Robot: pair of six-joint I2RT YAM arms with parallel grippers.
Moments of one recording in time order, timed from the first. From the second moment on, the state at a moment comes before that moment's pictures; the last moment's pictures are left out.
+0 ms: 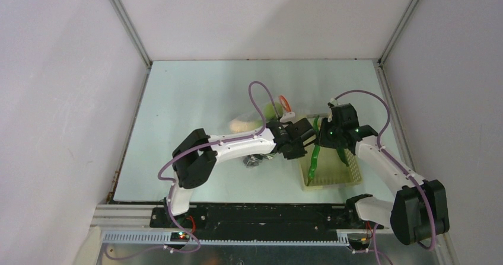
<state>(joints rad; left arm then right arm) -1.11 1.99 1.58 -0.66 -0.21 -1.22 0.28 1.18 0.76 -0.53 -0.09 0.41</state>
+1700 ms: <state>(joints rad) -0.90 1.68 1.70 -0.72 -0.36 -0.79 0.22 0.71 0.72 -0.39 -0.17 0.27</state>
